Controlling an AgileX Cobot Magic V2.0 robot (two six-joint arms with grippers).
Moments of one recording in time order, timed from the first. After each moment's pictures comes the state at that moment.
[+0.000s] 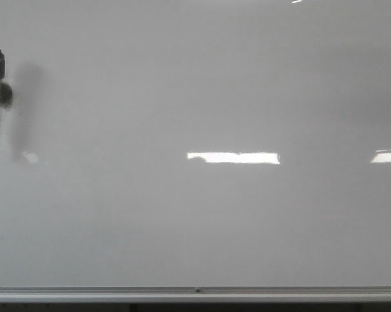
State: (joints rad) left arm 0.00 0.30 -0.63 0.04 0.46 0.01; right arm 0.01 0.41 -0.63 0.01 0.51 0.01
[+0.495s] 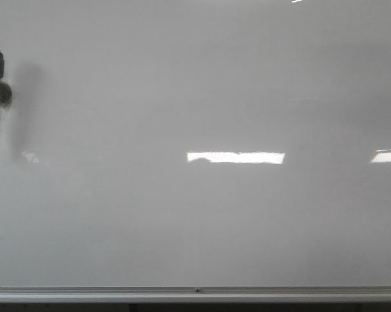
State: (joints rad) left arm 0.00 0.48 -0.62 0.02 0.51 0.01; right arm 0.01 0.66 -0.63 0.01 0.53 0.01
